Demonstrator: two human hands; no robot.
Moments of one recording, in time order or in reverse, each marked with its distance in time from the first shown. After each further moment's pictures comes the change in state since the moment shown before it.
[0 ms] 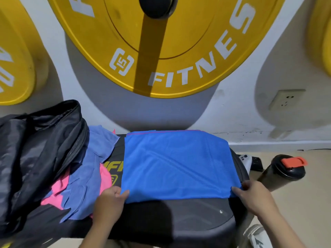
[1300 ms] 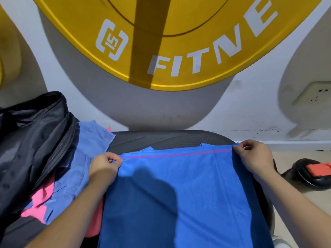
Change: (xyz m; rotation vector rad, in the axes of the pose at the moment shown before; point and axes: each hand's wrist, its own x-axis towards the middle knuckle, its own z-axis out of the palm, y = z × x) left_hand 0.109 0.039 0.003 -0.105 0.024 -0.002; right_hand 0.116 -0.062 0.006 0.261 0.241 -0.075
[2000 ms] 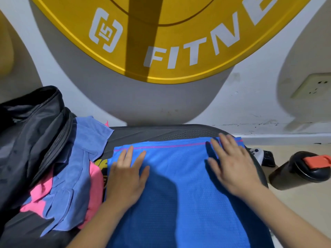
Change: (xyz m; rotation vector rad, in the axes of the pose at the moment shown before) left_hand -0.056 -0.003 0.036 0.555 -0.011 0.632; right_hand -0.065 0.006 0.016 -0.603 -0.131 -0.640
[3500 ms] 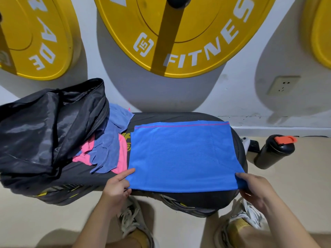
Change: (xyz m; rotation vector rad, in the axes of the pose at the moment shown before) left_hand -0.169 -0.015 -0.063 -1.387 -0.151 -0.856; right_hand -0.161 0.013 -0.034 1.363 -0.142 1.034
